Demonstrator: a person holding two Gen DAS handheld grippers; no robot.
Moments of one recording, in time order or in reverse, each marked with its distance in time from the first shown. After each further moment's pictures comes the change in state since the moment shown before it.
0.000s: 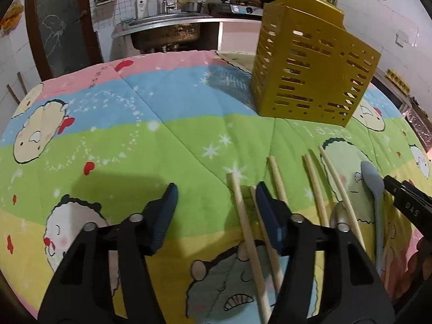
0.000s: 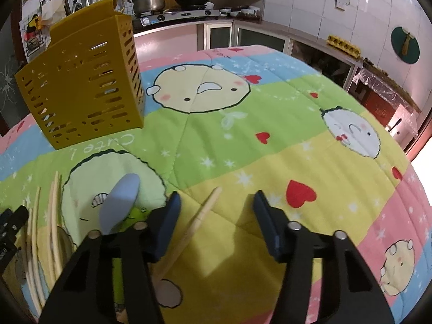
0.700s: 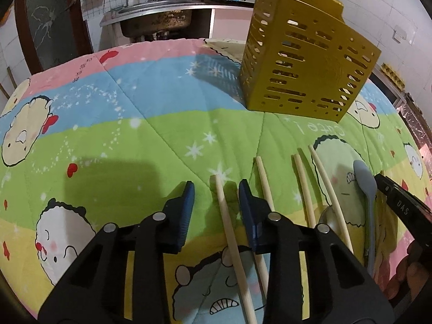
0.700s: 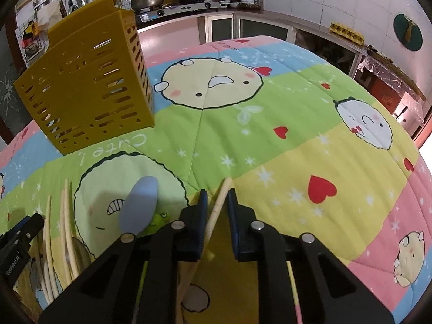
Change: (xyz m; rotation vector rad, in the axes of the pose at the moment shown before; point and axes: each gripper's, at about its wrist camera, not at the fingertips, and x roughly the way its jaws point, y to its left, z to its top) left arm 0.011 -0.004 0.012 -0.014 0.078 -0.040; right arm 0.008 0.009 0.008 0.030 0.043 0.034
